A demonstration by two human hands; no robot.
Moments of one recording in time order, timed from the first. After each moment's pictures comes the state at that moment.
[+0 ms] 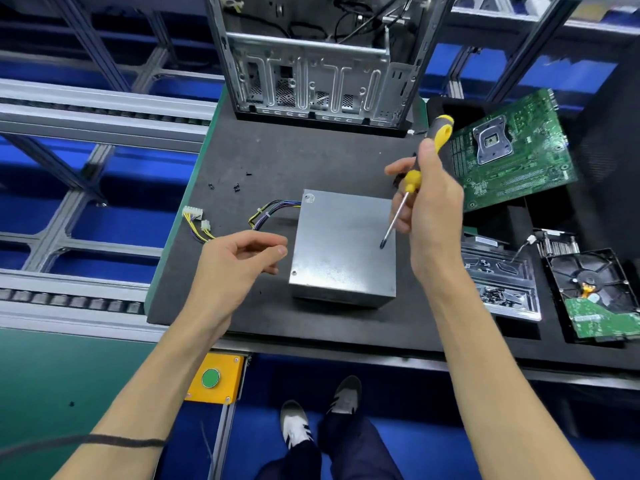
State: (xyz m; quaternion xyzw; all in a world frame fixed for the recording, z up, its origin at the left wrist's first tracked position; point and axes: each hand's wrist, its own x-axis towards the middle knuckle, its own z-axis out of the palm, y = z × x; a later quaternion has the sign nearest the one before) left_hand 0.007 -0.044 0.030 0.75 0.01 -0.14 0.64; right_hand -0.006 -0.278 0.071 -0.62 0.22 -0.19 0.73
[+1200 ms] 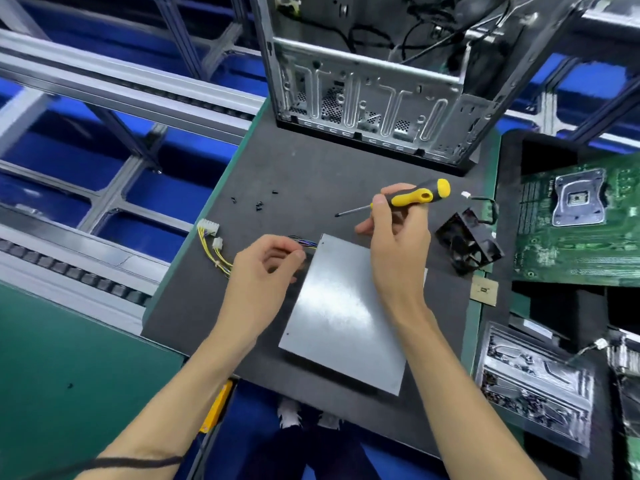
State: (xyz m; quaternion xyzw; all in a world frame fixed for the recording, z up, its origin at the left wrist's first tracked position) left_hand 0.051 -0.099 0.022 0.78 0.13 -0.09 0.60; right_hand 0.078 -0.268 0.011 -0.73 0.13 -0.17 0.65
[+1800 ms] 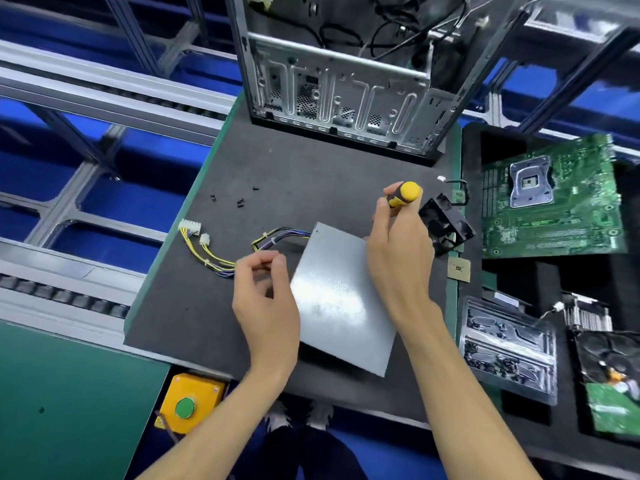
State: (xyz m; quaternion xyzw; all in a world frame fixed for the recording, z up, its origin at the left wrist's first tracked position) left_hand 0.009 -0.134 -0.005 0.71 0.20 0.13 0.66; right_hand 0.055 -0.279 0.017 -0.89 0.19 -0.16 0.39
